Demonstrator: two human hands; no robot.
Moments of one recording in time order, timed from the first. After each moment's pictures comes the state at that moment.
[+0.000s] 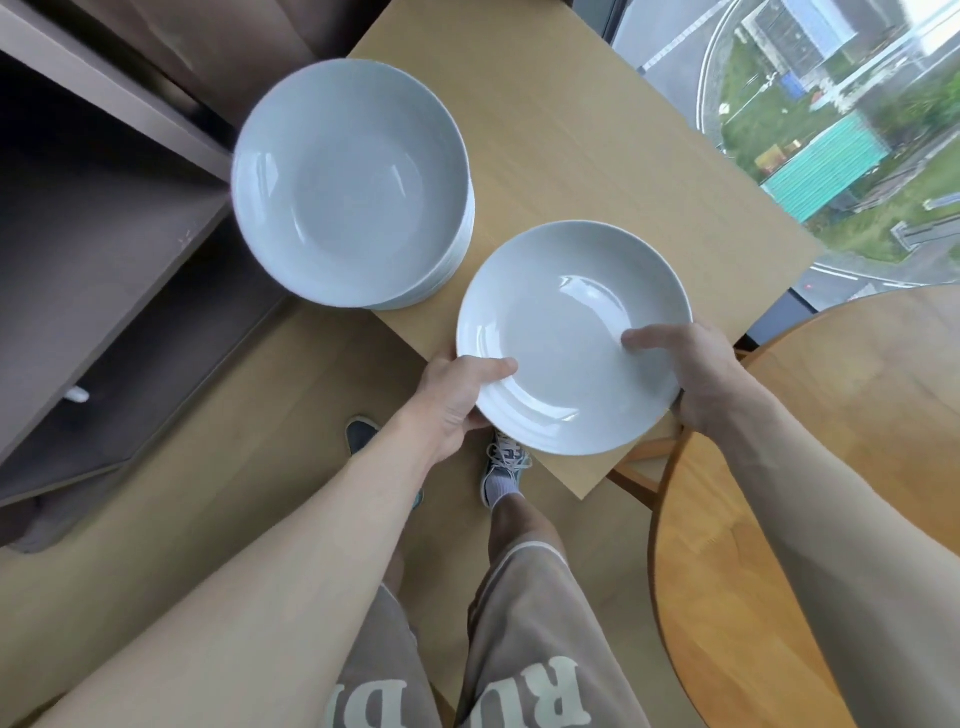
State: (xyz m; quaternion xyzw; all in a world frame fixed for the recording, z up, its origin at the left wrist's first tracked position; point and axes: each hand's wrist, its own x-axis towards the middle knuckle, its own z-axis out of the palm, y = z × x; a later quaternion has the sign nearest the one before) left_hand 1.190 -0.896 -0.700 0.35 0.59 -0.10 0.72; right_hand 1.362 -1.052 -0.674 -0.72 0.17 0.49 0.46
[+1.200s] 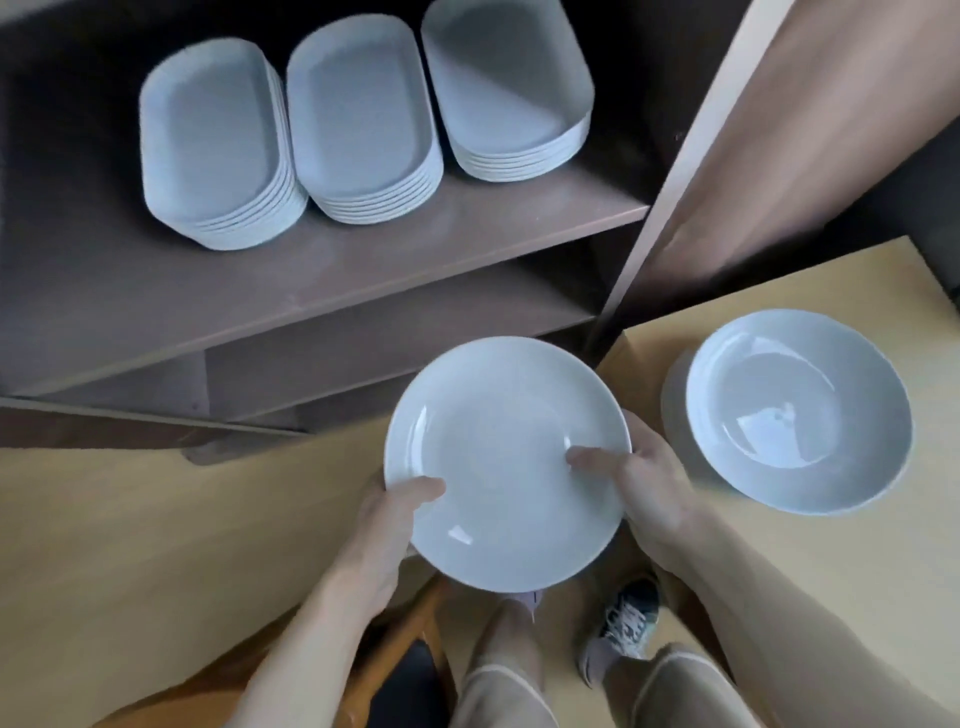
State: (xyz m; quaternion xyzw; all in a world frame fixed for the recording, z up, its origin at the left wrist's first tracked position) left_hand 0.886 -0.712 -0.580 0.29 0.70 0.14 0.63; right_hand 1.122 -0.758 -0.613 -0.67 -0.16 0.62 0.37
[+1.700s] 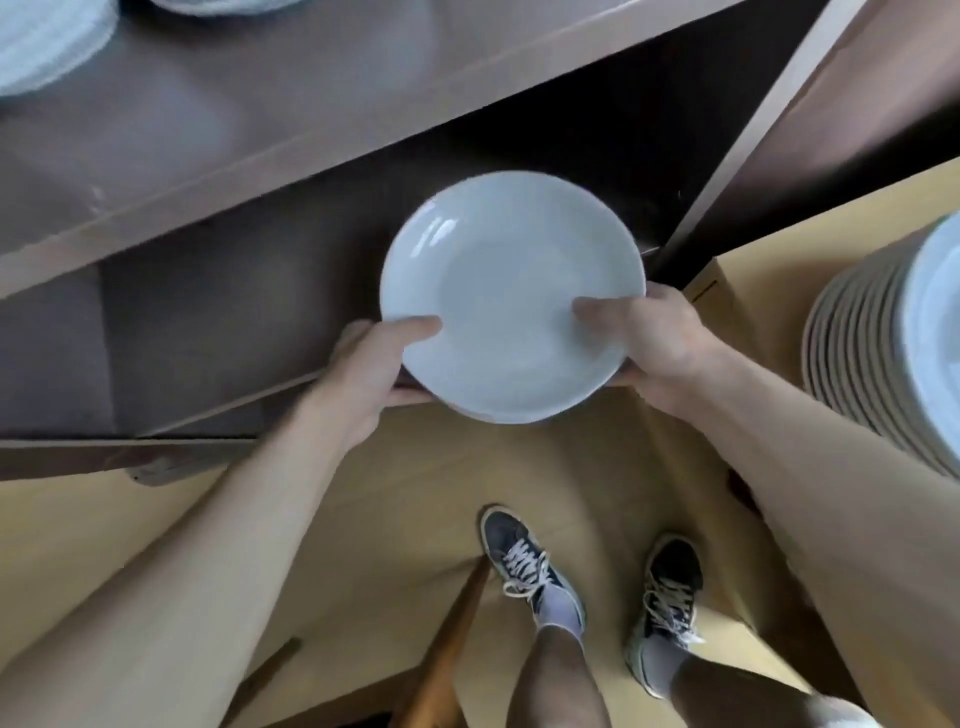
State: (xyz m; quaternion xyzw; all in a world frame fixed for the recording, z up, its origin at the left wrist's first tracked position) left_hand 0.888 -0.558 -0.742 0.39 0.68 0.14 0.60; right_hand 1.121 -0.635 -0.754 -0.69 -0.14 0.59 0.38
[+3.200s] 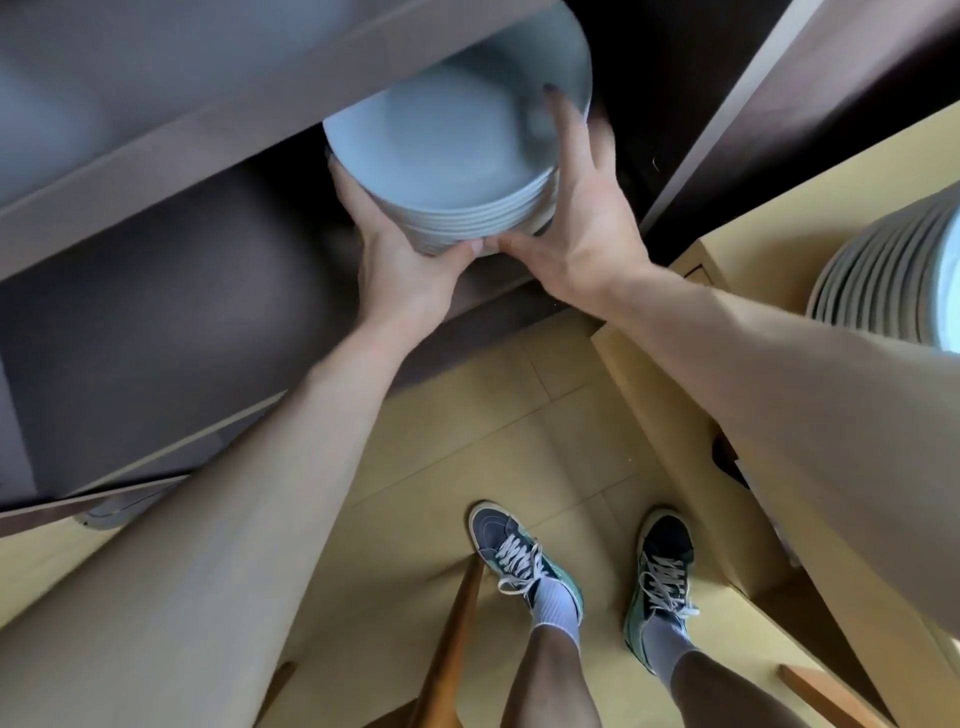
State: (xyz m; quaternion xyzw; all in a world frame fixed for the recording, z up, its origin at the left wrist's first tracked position) left_hand 0.967 -0.499 -0.799 0.64 0.57 0.27 0.44; right_hand 1.131 -0.554 -0.785 -0.76 -0.48 0.28 0.33
